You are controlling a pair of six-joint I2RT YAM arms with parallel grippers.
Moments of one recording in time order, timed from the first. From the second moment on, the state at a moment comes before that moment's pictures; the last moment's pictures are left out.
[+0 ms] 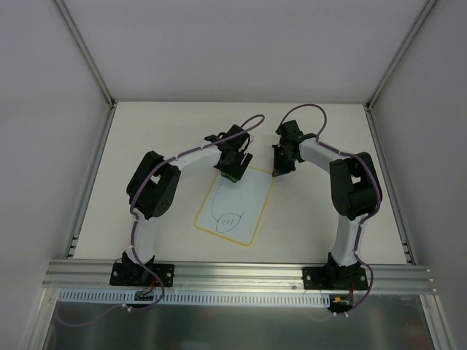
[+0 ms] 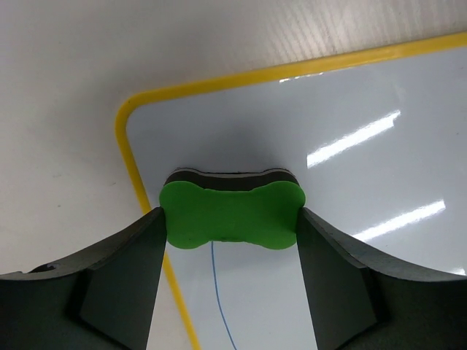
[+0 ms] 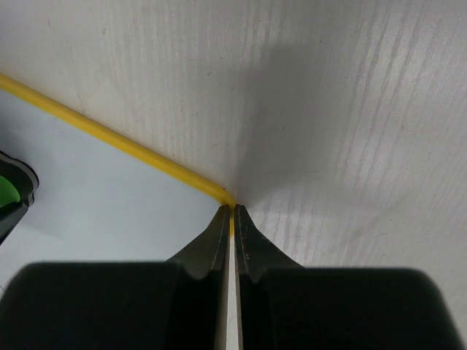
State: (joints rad) left arm -0.67 2.05 1.52 -0.57 -0.09 -0.12; right arm 0.37 1.96 1.33 -0.55 -0.13 0.33
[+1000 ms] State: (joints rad) left arm -0.67 1.83 1.22 -0.69 0.10 -0.31; right arm 0.36 1.96 1.33 -0.54 -0.14 0.35
